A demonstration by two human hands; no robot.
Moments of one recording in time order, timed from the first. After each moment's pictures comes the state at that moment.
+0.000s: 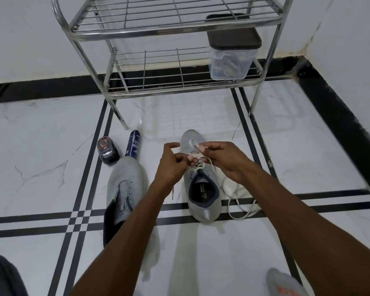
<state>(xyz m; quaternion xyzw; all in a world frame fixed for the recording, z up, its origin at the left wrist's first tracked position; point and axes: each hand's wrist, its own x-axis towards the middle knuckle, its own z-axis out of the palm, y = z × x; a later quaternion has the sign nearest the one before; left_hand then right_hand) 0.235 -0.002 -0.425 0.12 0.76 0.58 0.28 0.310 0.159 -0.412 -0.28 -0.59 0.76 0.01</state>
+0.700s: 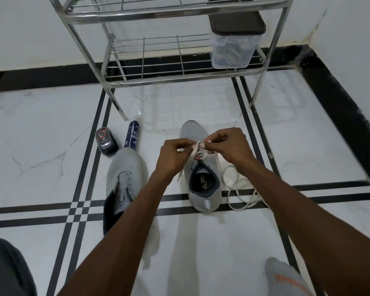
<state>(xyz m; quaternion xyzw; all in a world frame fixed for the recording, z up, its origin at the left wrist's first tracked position) 0.231 -0.001 -0.430 0.21 0.77 0.55 0.24 0.319 0.163 -0.410 -0.28 -0.77 0.57 0.10</state>
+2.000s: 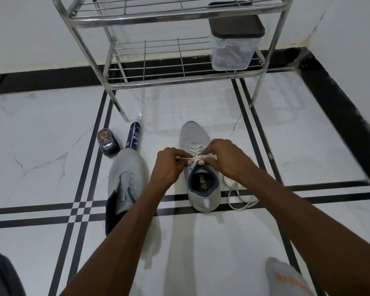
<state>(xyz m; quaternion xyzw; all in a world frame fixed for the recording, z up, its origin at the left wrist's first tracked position) 0.227 -0.020 -0.450 0.26 0.85 0.42 0.18 0.327 0.155 -0.419 -0.12 -0.96 0.27 -0.02</state>
